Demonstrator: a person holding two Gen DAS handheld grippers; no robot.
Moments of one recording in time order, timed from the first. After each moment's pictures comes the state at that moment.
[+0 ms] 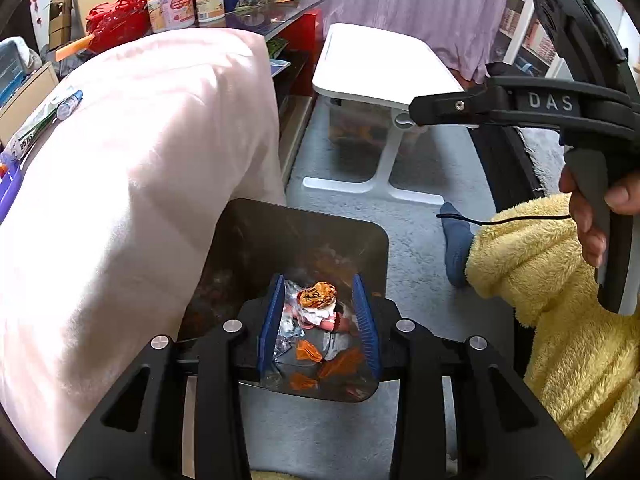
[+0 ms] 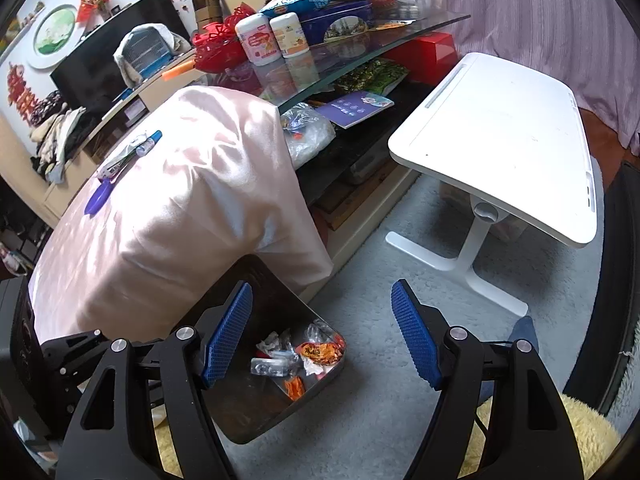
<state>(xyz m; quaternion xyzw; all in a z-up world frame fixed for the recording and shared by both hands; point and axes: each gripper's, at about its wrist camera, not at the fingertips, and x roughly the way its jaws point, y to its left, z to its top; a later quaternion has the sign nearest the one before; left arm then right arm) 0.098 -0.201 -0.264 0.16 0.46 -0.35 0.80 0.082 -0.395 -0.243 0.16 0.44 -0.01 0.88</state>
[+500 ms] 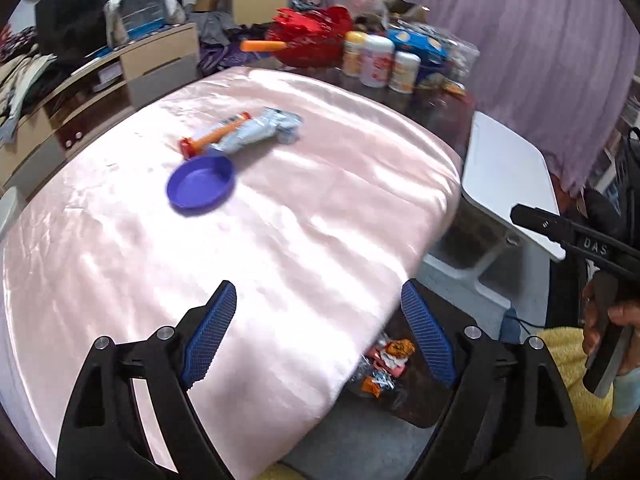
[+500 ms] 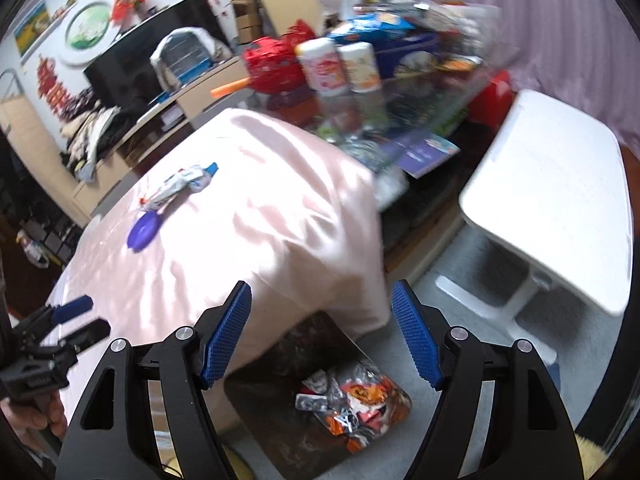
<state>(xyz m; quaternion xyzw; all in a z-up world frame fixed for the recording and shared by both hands) 0.161 -0.076 -0.165 0.04 0.43 -0.14 0.89 0.153 -0.339 -0.188 0.13 0.41 0.05 0.90</state>
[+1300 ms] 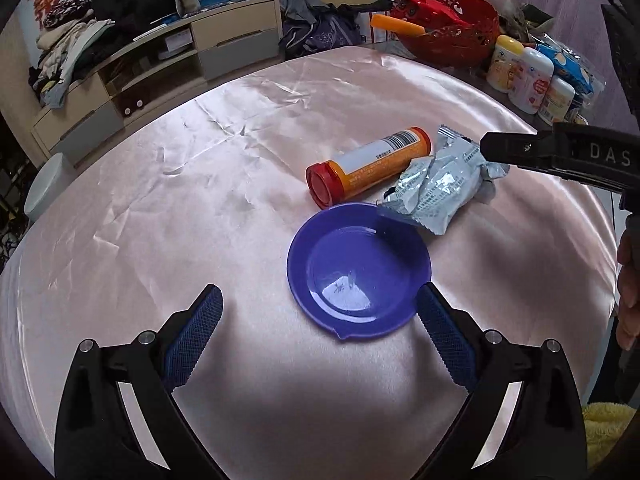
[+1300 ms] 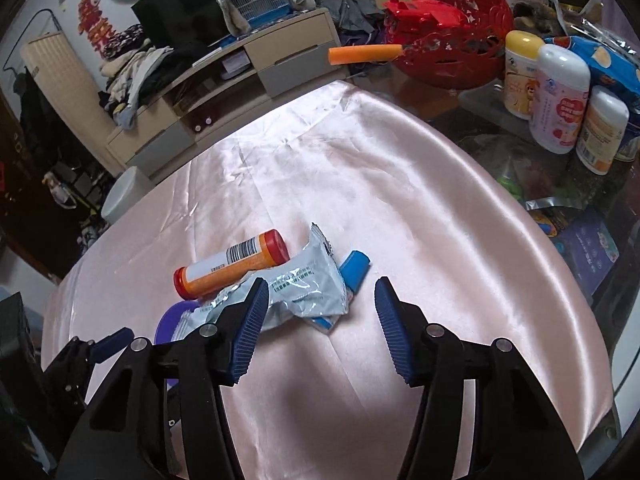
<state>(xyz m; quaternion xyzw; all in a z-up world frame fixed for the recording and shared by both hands) 0.306 -0.007 -0.213 0.03 0.47 -0.01 0.88 0.367 -0.183 -0.198 0.09 0.46 0.18 0.86</state>
